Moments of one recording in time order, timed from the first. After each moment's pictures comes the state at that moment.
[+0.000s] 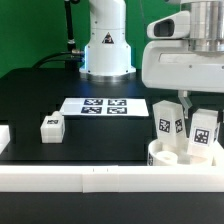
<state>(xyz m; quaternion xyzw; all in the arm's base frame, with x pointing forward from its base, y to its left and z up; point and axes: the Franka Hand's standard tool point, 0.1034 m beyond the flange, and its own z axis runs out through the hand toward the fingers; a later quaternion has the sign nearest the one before) 0.614 0.126 0.080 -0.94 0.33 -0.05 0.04</state>
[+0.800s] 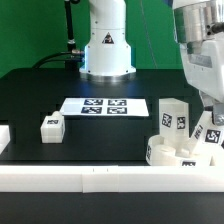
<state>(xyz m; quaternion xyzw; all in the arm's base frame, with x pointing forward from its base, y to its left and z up) 0.619 0.135 0.081 -0.67 0.73 0.00 0.12</state>
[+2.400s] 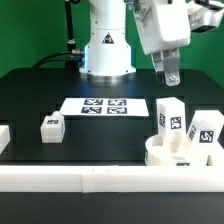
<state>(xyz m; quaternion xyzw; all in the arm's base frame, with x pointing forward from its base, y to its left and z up) 0.602 0.061 0.124 -0.74 0.67 -0.01 0.12</state>
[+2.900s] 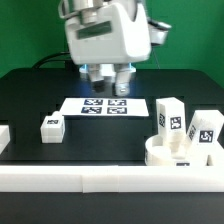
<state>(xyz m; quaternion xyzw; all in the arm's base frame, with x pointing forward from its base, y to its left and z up) 0.587 -0.036 0.115 -0.83 0.54 -0.04 0.10</state>
